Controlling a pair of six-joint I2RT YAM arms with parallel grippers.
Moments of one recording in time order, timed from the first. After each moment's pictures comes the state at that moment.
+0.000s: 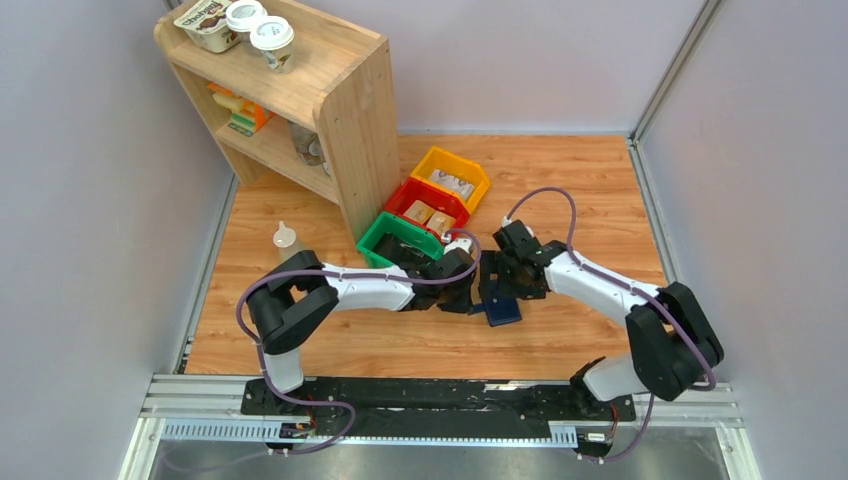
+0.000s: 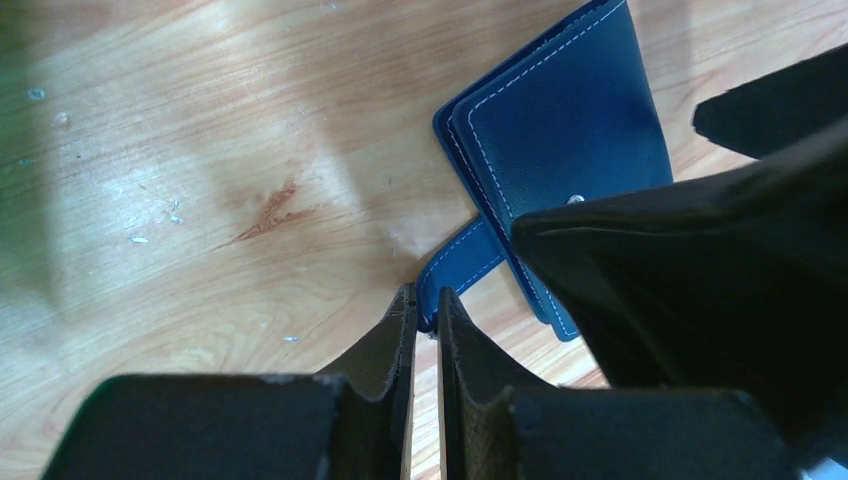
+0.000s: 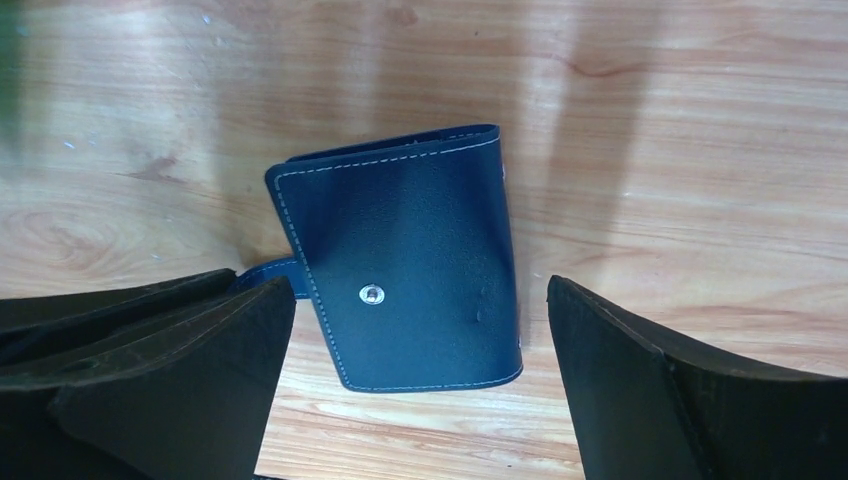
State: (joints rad) left arm -1.05 1.82 1.04 -0.10 -0.09 -0.82; right arm 0.56 1.39 0.81 -0.57 0.07 0.54
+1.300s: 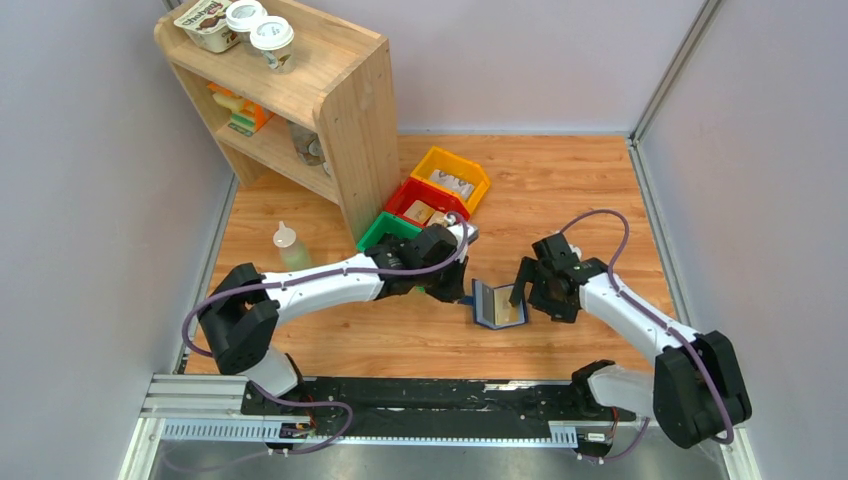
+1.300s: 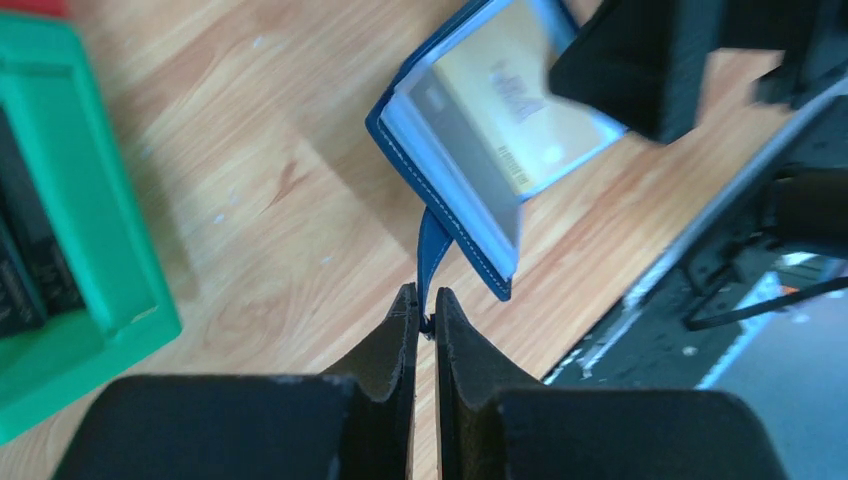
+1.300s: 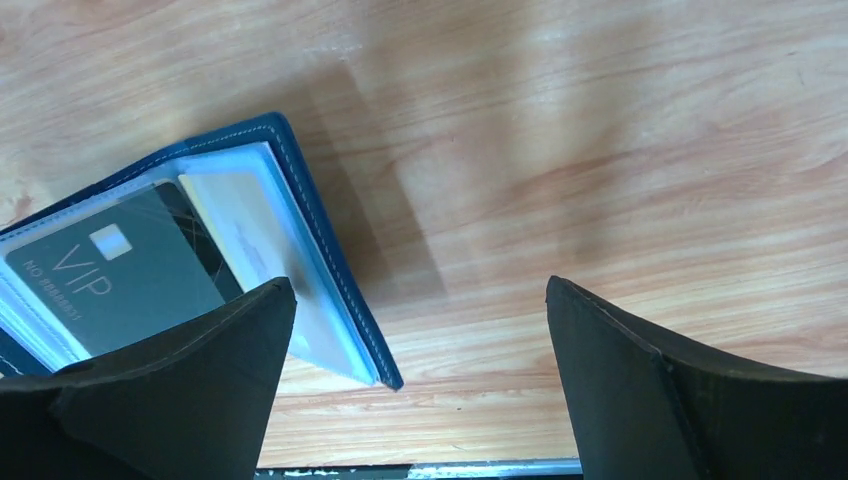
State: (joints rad) left arm -0.99 1.56 1.03 -0.28 0.07 -0.45; right arm 0.39 1.20 0.65 -0.67 0.08 0.70
